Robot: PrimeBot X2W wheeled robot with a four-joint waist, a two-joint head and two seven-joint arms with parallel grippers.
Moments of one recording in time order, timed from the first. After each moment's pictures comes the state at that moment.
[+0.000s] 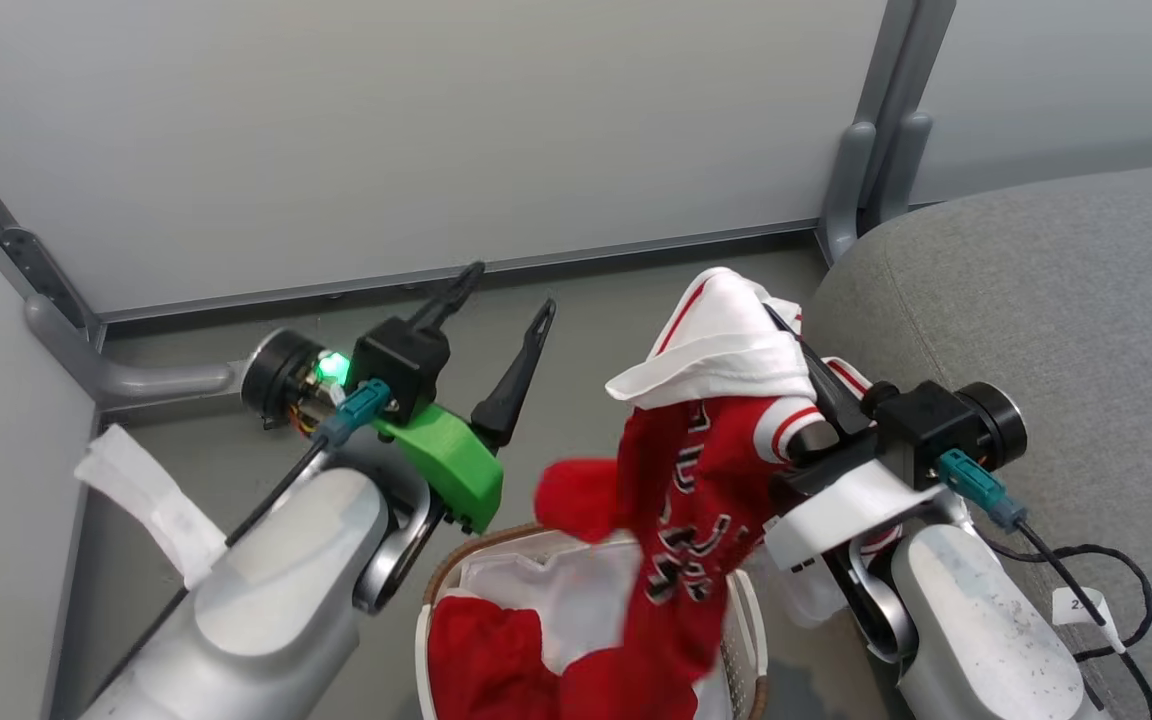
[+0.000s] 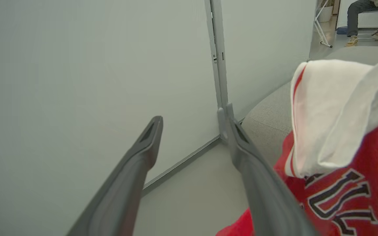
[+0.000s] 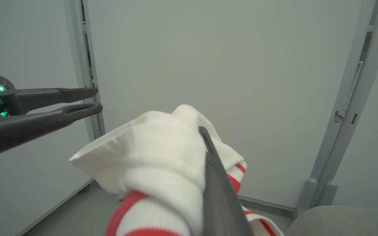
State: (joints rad) left arm -0.69 0.30 -0.87 0.41 -0.56 0.00 -0.20; right arm -0.35 -0.05 0.30 0.21 0.15 0.13 -0.26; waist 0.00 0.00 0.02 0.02
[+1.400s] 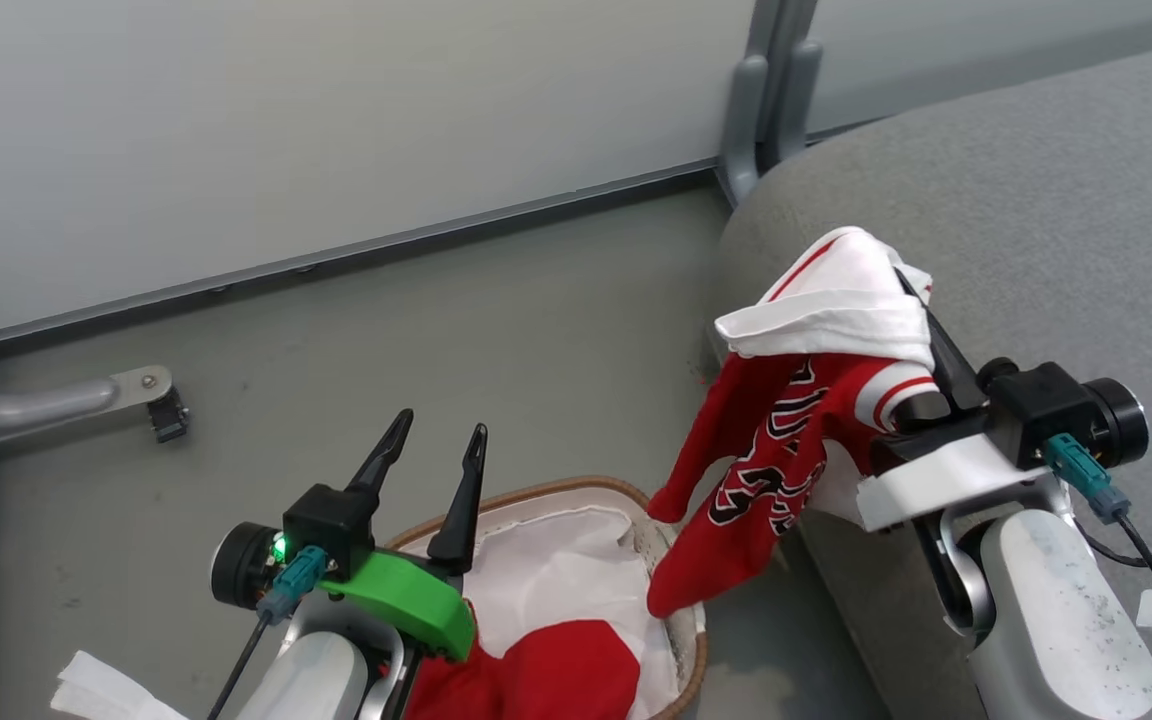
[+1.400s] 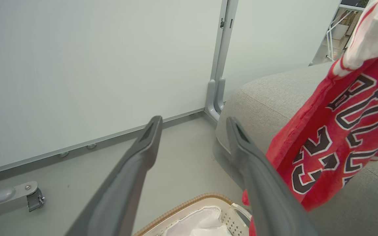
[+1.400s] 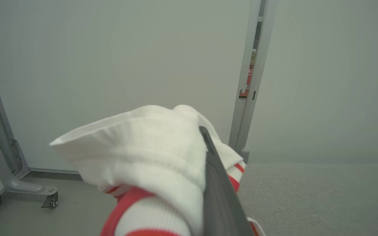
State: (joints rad) left arm -0.27 0.17 -0.50 0.36 -0.41 -0.03 -0.26; right arm -0.31 -0.05 0.09 0.17 0.06 0.13 -0.26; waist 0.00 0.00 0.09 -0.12
